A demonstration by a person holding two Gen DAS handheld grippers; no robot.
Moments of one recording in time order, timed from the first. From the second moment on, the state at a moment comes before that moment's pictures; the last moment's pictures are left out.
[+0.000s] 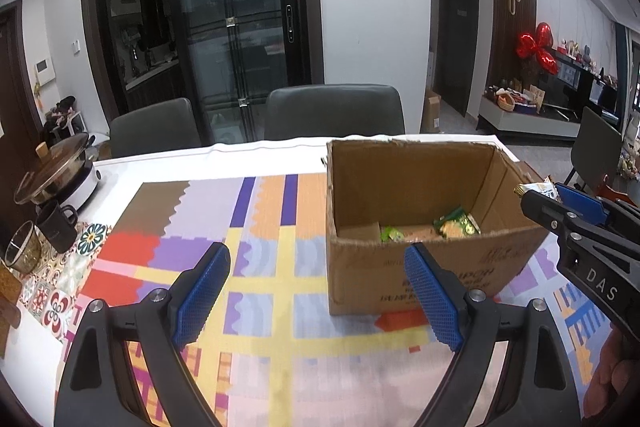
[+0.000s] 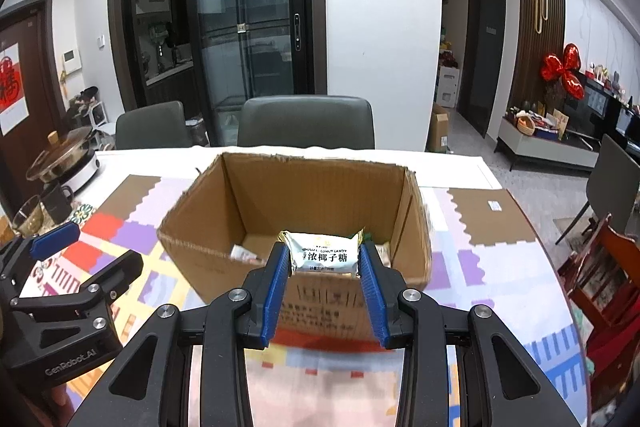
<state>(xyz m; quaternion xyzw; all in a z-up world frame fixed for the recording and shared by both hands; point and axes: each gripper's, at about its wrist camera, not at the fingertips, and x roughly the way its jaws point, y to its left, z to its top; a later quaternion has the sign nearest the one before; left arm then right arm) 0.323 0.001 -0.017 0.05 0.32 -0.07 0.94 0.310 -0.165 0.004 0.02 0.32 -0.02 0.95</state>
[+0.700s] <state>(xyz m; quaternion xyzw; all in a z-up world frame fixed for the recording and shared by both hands) 0.357 -0.002 -0.022 0.05 0.32 -0.07 0.94 0.360 -0.175 -0.017 0.03 0.33 -0.02 0.94</state>
